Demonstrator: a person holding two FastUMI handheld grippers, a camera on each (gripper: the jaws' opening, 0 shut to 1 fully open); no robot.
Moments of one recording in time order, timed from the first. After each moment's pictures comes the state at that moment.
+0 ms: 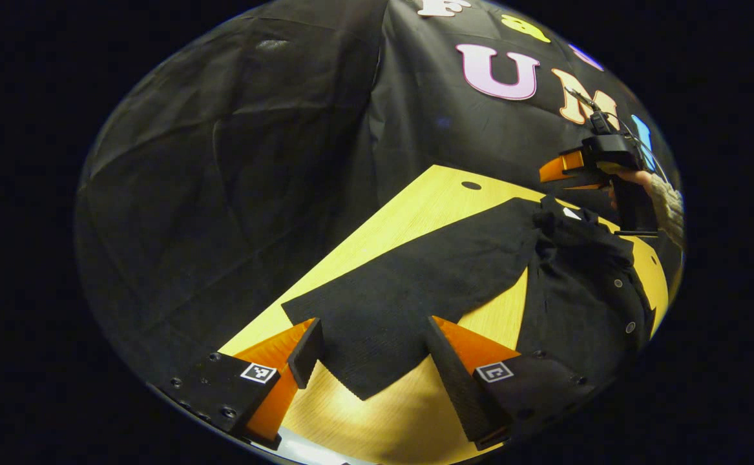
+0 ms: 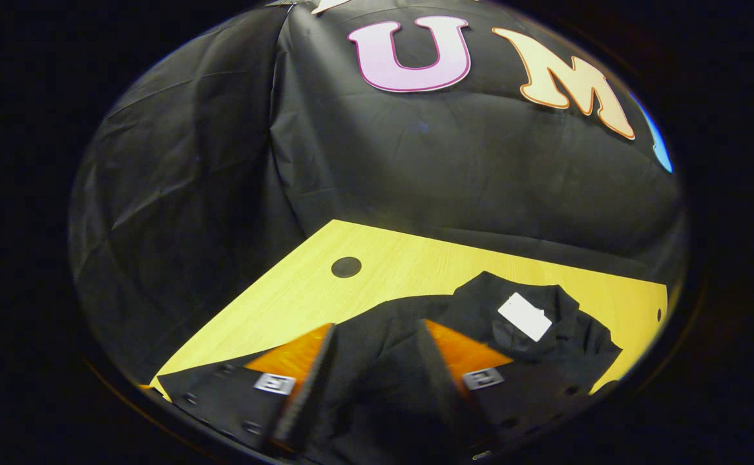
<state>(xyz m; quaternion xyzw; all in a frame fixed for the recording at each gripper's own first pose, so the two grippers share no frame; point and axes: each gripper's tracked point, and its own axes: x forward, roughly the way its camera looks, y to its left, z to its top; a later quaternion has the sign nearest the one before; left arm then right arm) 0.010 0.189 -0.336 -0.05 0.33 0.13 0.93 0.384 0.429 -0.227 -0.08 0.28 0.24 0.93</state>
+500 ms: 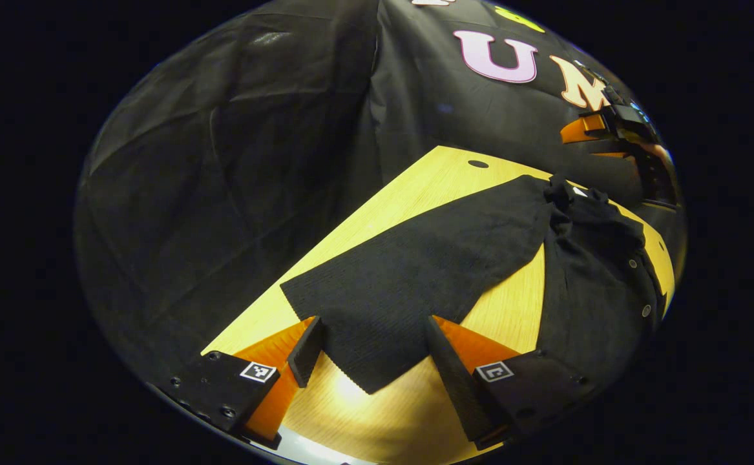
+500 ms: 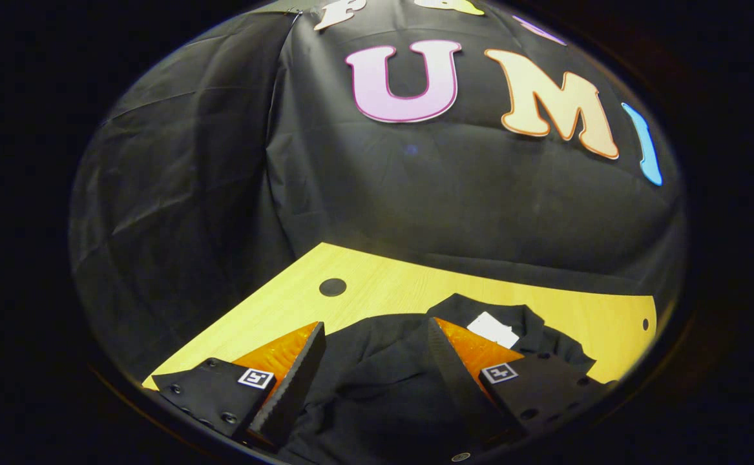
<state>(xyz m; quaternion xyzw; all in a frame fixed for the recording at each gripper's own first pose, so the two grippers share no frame) 0.006 0.191 -0.359 -0.03 0.36 0.13 0.92 0.370 0.398 -0.178 -0.08 0.22 0.22 0.95</state>
